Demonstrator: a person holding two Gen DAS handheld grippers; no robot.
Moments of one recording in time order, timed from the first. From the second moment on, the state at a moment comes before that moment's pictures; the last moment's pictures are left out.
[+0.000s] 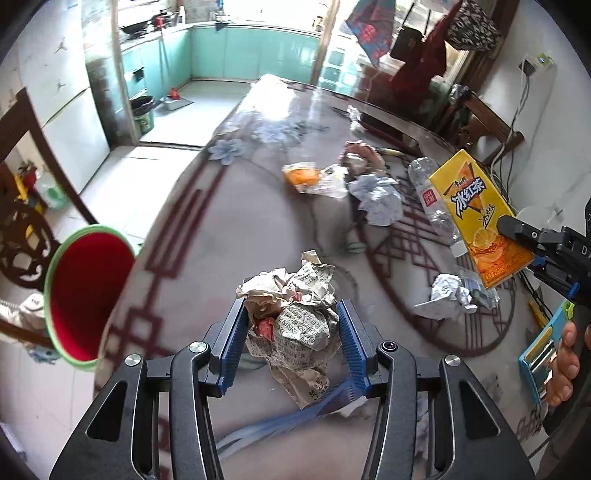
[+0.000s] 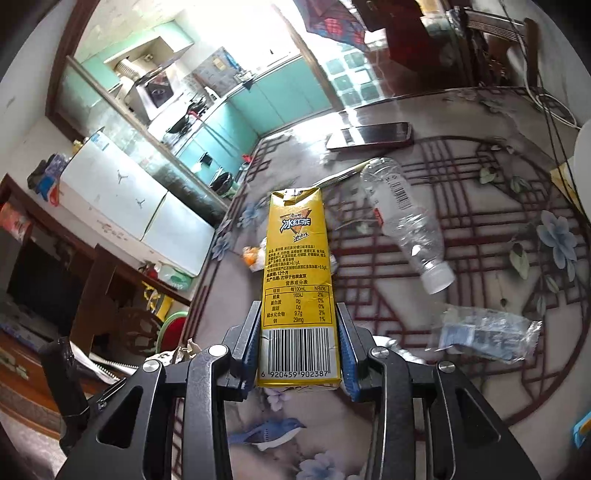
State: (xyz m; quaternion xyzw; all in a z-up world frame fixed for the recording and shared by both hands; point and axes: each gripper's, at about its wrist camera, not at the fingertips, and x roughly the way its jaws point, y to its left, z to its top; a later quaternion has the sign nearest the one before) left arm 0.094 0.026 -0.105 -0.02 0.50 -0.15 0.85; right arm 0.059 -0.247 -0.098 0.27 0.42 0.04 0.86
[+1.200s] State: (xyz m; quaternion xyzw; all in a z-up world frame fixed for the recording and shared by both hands) left arm 0.126 0.189 -0.122 -0.06 0.51 -0.09 0.85; right arm 0.103 -0.051 -0.093 0.21 0.45 0.12 0.86
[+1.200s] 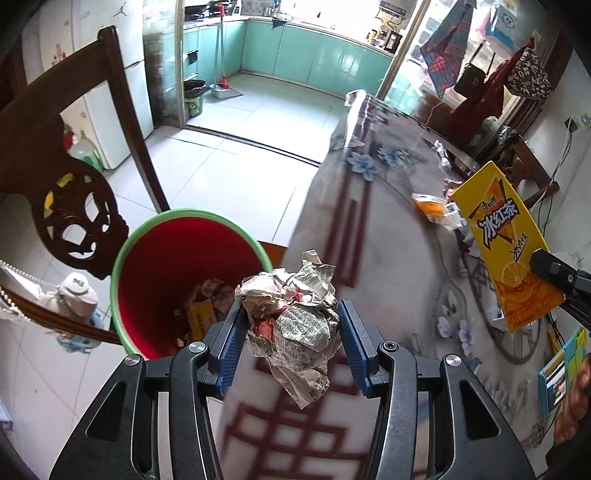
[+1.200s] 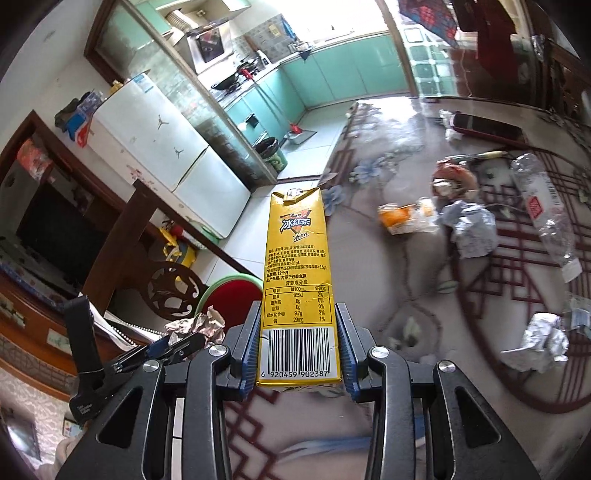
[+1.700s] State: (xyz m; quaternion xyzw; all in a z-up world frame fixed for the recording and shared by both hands) left arm 0.143 0.258 -0.144 -0.08 0.52 -0.05 0.85; right arm 0.138 0.037 -0.118 0.18 0.49 0.16 0.84
